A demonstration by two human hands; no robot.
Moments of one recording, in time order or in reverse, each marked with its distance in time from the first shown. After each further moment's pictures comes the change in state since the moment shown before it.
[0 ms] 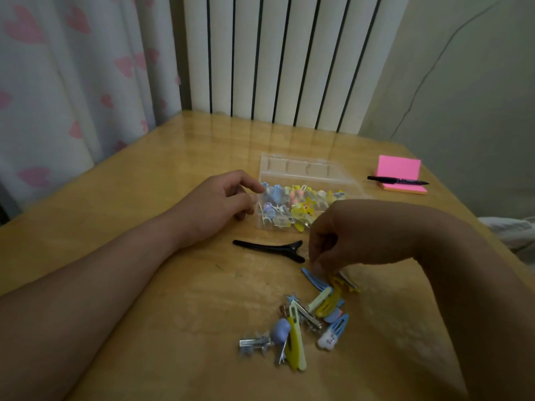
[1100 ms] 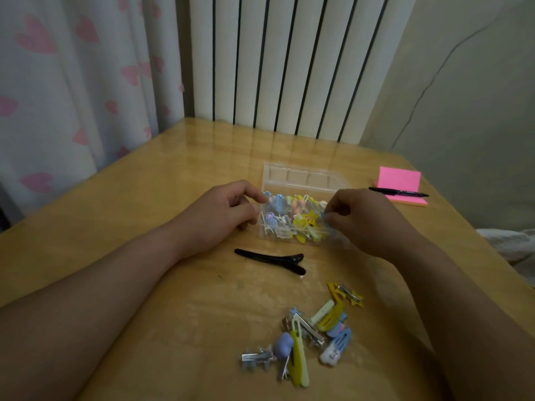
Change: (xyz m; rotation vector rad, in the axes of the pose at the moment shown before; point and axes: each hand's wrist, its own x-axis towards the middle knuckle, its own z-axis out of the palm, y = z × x) left_hand 0.003 -0.004 0.000 -0.030 -0.012 -0.003; right_hand 0.047 0.056 0.022 0.130 0.699 0.149
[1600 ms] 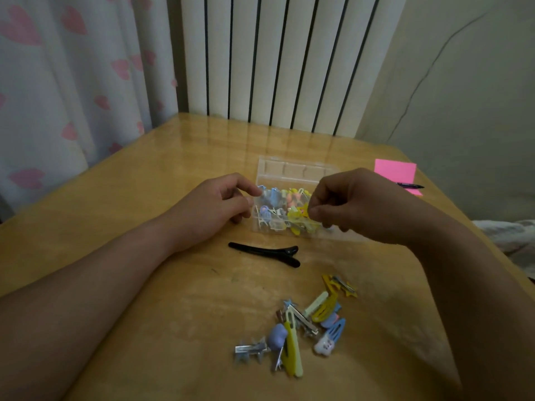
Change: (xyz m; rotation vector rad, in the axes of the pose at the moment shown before) left_hand -0.001 0.000 -0.001 0.016 0.011 0.014; right_hand -0.019 -0.034 -0.043 0.227 -0.254 -0.143
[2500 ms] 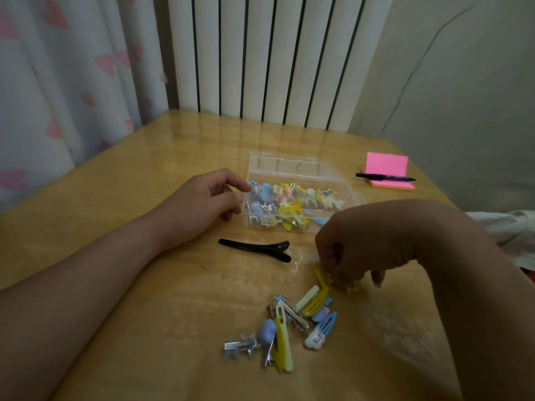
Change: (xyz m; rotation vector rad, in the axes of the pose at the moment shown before) left_hand 0.001 0.000 0.001 0.002 -0.001 -0.006; right_hand -0.018 -0.016 -0.001 -0.369 -0.655 0.317
